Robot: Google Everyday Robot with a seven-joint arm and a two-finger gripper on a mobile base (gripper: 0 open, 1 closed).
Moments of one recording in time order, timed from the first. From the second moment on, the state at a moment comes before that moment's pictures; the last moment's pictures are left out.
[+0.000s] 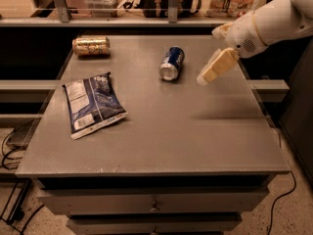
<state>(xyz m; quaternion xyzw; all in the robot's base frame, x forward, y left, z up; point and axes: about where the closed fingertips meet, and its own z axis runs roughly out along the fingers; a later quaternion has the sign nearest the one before) 0.633 -0.133 0.929 -0.56 0.72 0.15 0.38</state>
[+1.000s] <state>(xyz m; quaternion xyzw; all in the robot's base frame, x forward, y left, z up) 0.697 -0.081 0.872 -0.58 0.70 0.22 0.35</state>
